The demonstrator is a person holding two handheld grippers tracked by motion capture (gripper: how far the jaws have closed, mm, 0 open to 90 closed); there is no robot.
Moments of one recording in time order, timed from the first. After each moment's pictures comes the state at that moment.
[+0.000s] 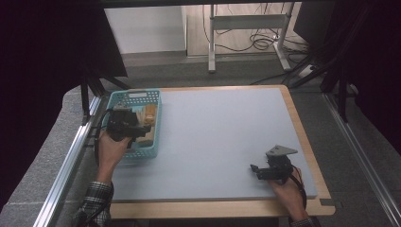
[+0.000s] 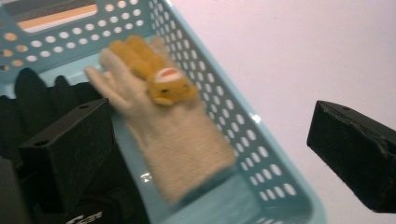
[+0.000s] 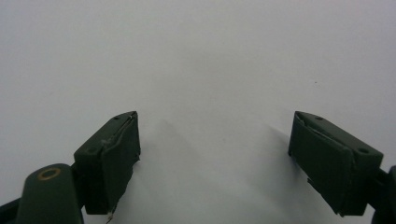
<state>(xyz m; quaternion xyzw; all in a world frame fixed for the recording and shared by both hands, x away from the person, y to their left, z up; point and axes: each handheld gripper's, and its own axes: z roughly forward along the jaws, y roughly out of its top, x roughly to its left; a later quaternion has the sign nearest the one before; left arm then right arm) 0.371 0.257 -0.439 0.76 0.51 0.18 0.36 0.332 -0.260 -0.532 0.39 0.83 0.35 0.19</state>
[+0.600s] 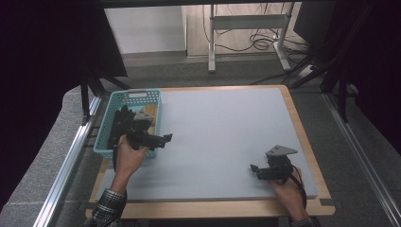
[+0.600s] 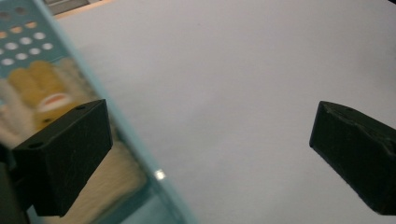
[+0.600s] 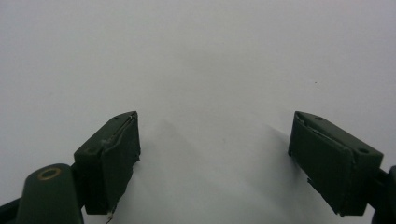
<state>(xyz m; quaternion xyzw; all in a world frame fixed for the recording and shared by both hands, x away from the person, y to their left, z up) 0.351 0.191 -0.442 0.79 0.44 0.17 0.39 0.332 -0.260 -0.532 0.38 0.83 0.35 0.19</state>
